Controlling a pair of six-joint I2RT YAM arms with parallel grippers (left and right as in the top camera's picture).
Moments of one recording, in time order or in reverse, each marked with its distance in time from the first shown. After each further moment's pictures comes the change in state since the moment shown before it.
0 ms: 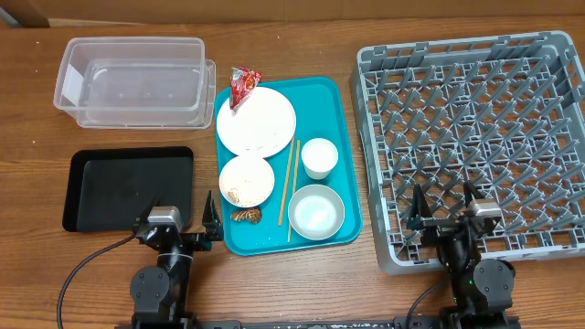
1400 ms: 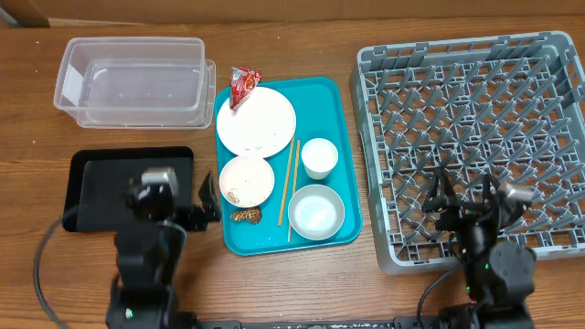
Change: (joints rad) left arm 0.000 0.564 0.429 -0.150 0.048 -0.019; right arm 0.000 0.303 0.319 -0.118 0.115 0.180
